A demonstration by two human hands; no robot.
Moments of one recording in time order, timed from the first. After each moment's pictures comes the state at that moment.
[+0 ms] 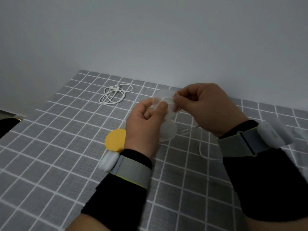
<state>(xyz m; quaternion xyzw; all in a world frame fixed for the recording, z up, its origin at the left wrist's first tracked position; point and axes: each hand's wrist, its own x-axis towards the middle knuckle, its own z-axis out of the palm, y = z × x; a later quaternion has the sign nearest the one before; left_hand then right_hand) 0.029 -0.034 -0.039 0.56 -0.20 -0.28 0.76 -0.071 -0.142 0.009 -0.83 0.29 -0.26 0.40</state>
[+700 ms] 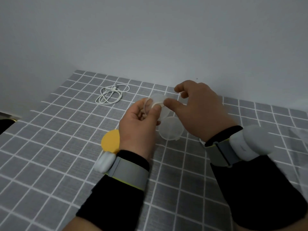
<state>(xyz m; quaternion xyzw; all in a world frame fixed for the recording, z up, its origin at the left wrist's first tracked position) 0.033 -0.037 -0.050 0.56 -0.18 -0.23 0.77 -0.064 -0.131 0.001 -0.87 0.39 -0.23 0.20</state>
